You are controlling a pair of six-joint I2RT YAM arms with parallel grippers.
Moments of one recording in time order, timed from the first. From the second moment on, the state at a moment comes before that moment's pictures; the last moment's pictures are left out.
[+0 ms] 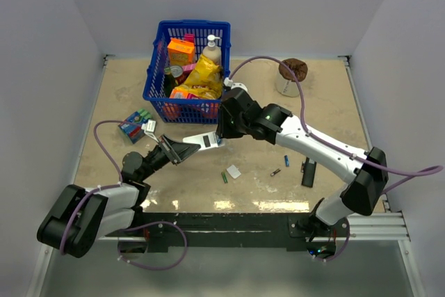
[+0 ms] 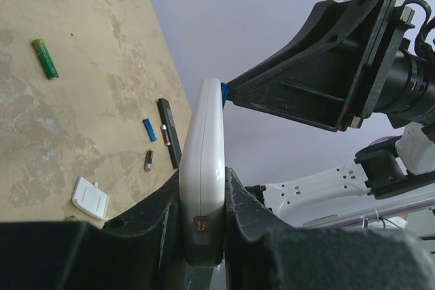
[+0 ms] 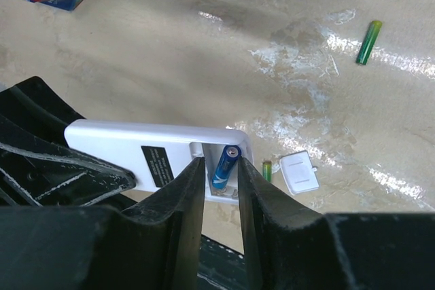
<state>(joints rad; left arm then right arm) -0.33 1.15 0.03 1.27 0.57 -1.28 0.91 1.53 1.44 -0.70 0.17 0.70</state>
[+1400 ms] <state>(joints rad) -0.33 1.15 0.03 1.23 0.57 -1.27 0.94 1.57 1.40 -0.65 0.17 0.60</state>
